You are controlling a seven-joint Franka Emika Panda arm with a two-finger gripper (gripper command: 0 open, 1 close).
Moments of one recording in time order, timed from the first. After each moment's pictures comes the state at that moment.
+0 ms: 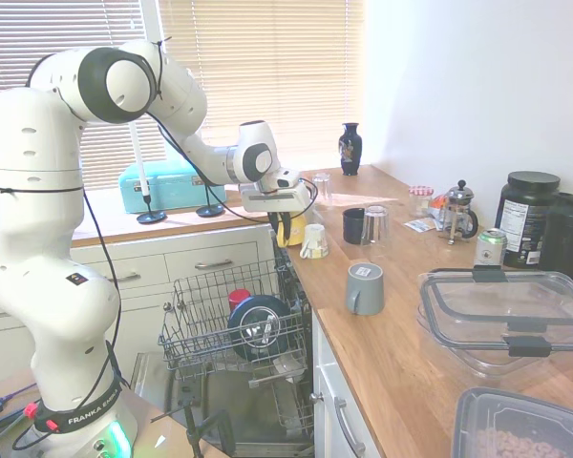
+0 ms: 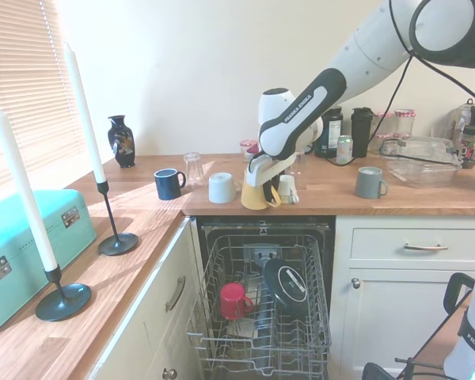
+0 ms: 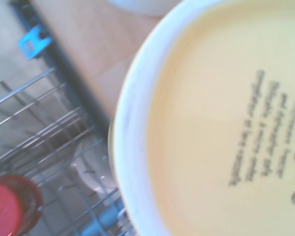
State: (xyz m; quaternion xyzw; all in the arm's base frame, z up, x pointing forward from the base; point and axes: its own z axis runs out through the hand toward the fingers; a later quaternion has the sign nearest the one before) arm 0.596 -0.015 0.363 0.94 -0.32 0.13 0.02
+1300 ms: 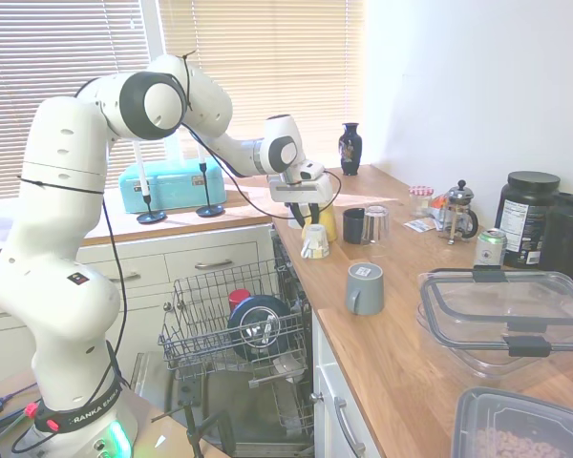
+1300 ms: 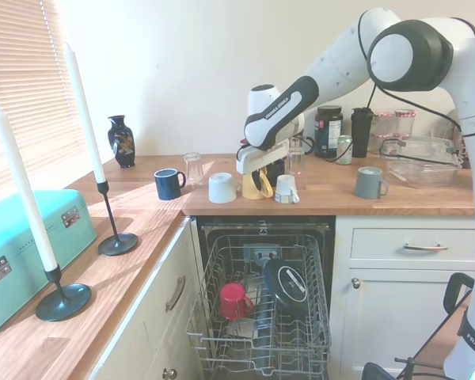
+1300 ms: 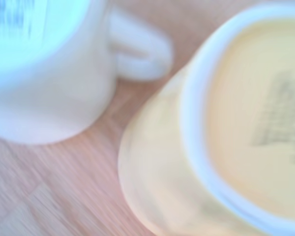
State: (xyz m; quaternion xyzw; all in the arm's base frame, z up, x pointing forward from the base) arm 0.653 -0.045 0.388 0.90 -0.40 0.16 0.02
